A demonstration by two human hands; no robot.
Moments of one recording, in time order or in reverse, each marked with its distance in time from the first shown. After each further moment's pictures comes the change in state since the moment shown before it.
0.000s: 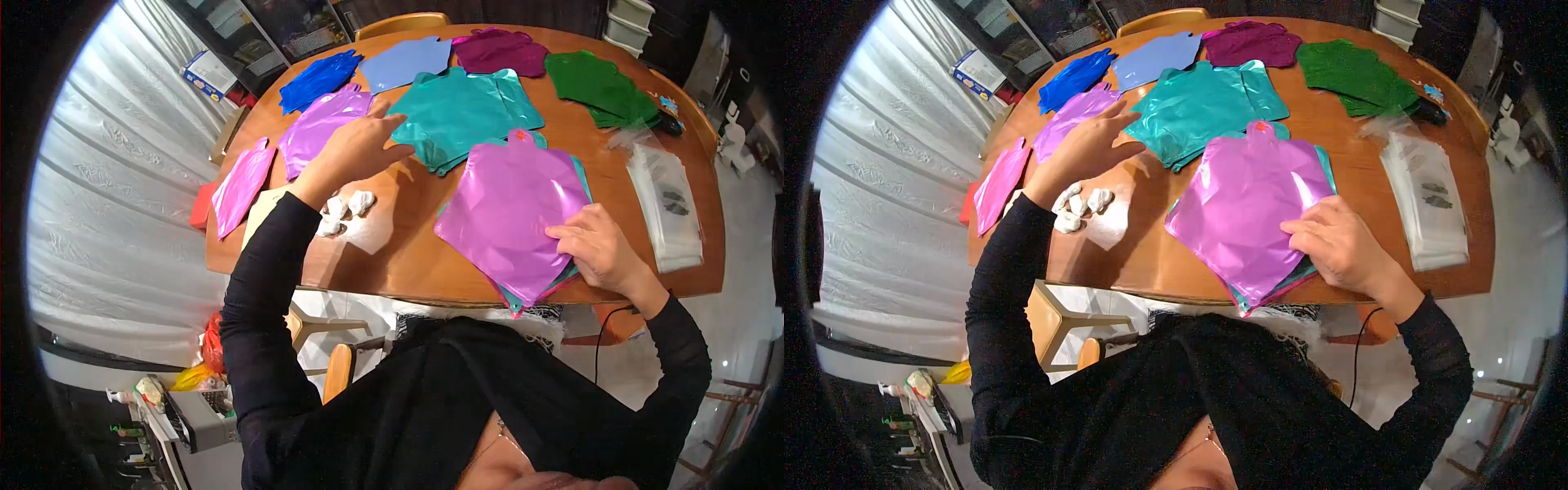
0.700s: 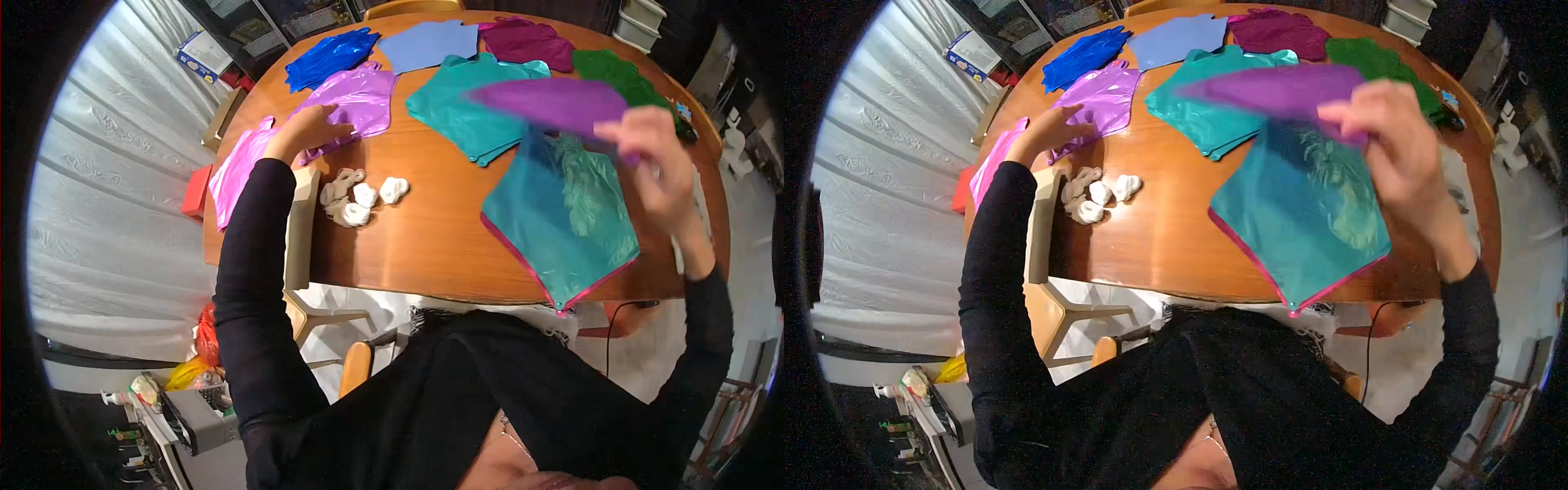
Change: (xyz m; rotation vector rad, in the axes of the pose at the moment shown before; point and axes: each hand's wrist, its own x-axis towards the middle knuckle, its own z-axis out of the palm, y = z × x) left_hand -0.022 -0.175 0.032 -0.112 -0.392 -0.425; right_hand 0.109 0.009 -0.046 -0.027 0.236 0.059
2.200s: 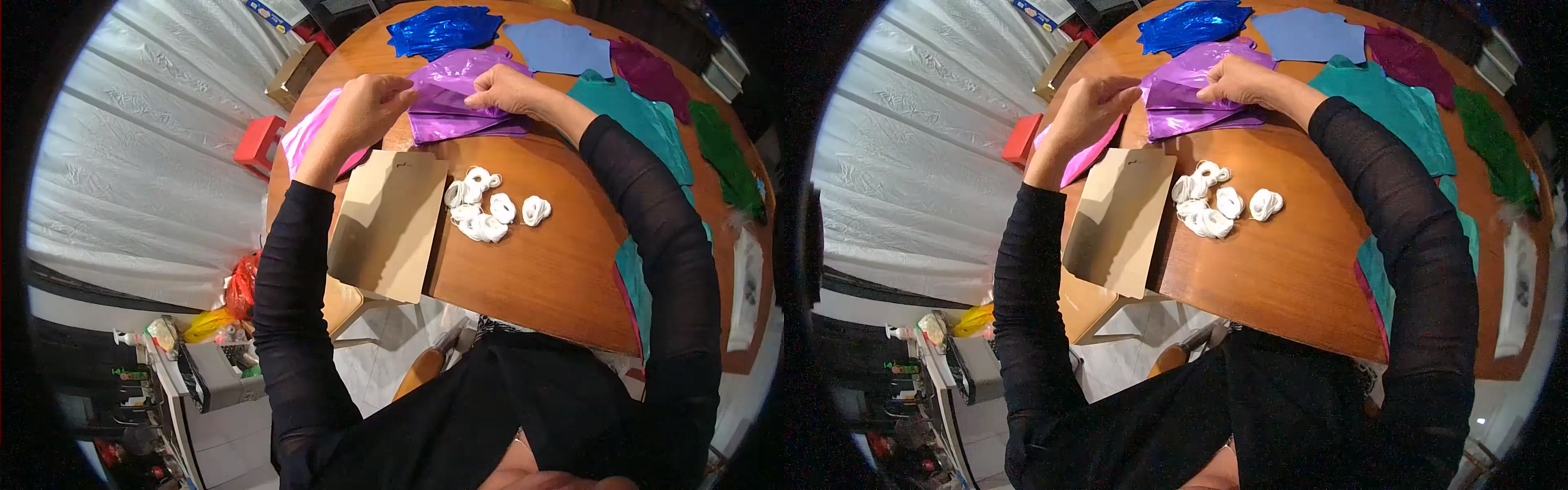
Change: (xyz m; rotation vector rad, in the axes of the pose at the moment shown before) left_hand -0.088 -0.054 -0.020 -0.415 0.541 0.148; right_hand 0.215 0.028 0.350 0.711 -0.555 0.558
